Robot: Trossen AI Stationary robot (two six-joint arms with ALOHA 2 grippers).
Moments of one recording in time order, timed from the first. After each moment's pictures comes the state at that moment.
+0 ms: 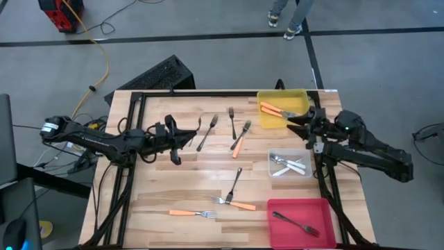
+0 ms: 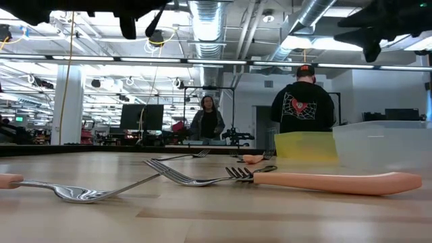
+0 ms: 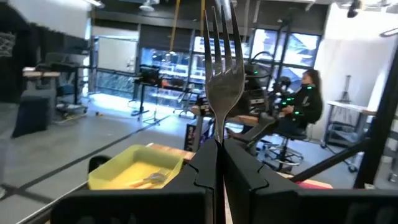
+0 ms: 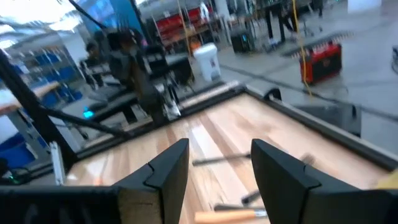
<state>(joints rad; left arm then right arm) -0.13 0.97 0.44 0.72 -0.40 -0.09 -0.40 0.22 0.44 -0.24 -0.15 0.30</state>
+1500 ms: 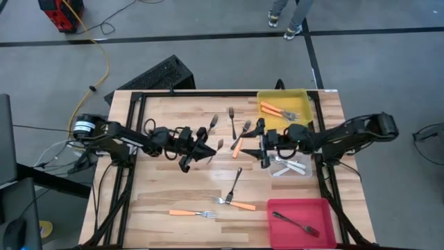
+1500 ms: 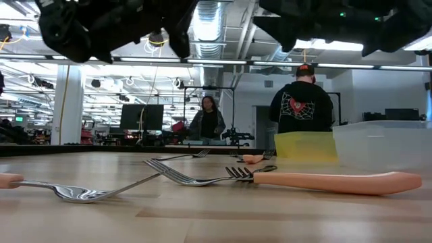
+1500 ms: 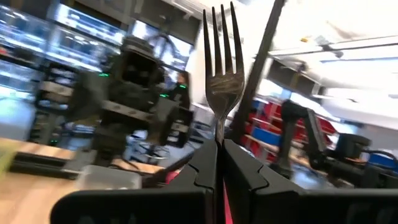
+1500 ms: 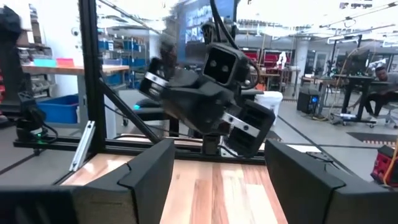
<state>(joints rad) 0.04 1.53 0.50 1.34 0.31 -0.42 -0.01 1.28 0.46 0.98 -0.07 -0.03</state>
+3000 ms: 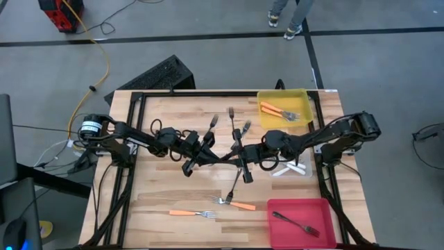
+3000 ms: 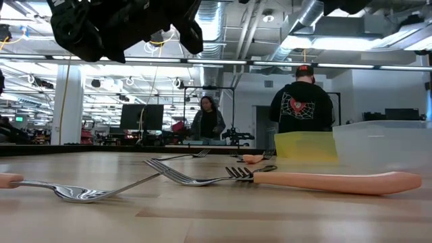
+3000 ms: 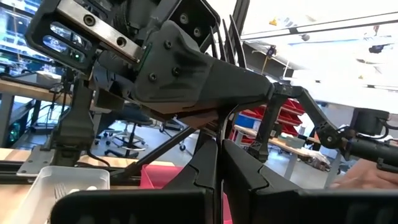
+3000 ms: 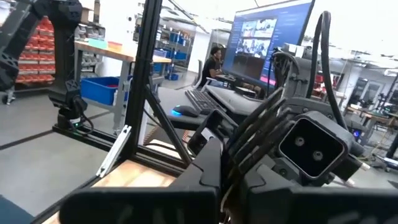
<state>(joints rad) 0.03 1.61 0.59 1.32 0.43 -0.41 0.14 1.52 0.91 0.76 -0.12 -0.22</state>
